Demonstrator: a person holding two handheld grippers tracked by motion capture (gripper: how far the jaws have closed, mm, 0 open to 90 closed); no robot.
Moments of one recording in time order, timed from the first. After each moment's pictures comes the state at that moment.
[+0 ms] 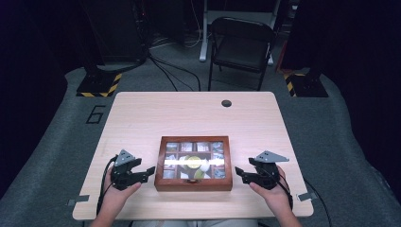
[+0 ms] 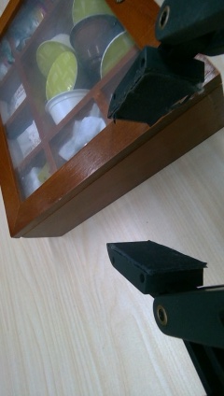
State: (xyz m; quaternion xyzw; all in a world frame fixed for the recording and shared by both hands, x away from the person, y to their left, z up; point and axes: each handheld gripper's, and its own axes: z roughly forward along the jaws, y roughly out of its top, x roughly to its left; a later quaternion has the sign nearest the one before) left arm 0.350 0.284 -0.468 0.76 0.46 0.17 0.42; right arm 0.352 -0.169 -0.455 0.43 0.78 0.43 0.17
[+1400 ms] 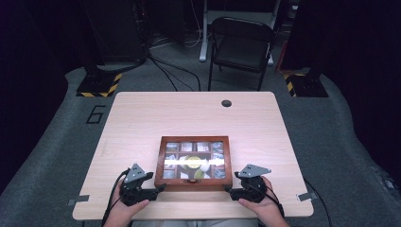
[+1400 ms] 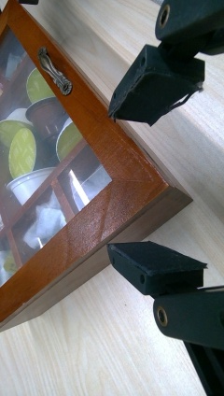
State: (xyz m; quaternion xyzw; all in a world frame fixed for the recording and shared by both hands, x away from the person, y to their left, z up) left arm 0.317 0.253 -0.482 0.80 0.41 0.13 0.42; right arm 0.329 -0.134 -0.481 0.36 0.83 0.40 0.13
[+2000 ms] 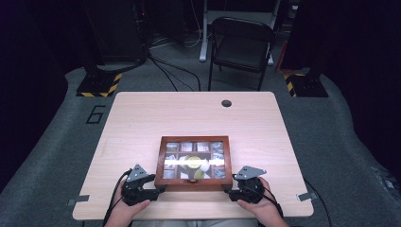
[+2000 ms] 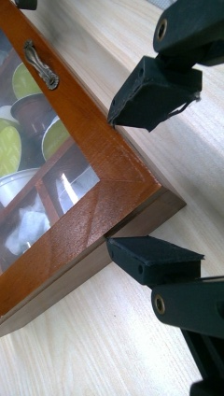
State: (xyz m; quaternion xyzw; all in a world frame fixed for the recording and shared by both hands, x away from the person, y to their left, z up) left arm 0.318 0.252 -0.488 0.80 0.41 0.12 0.41; right arm 0.329 -0.129 -0.485 0.34 0.85 0.38 0.14
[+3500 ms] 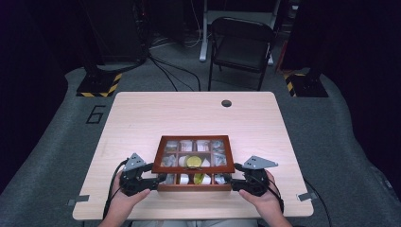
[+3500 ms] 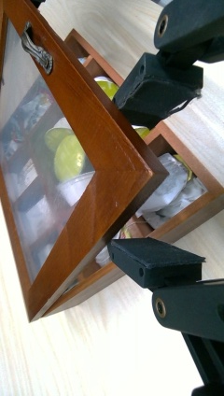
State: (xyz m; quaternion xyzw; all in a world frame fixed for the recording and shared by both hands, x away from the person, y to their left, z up) left arm 0.333 0.250 -0.446 0.78 0.42 0.13 0.44; right arm 0.333 -0.134 -0.443 0.38 0.80 0.45 0.15
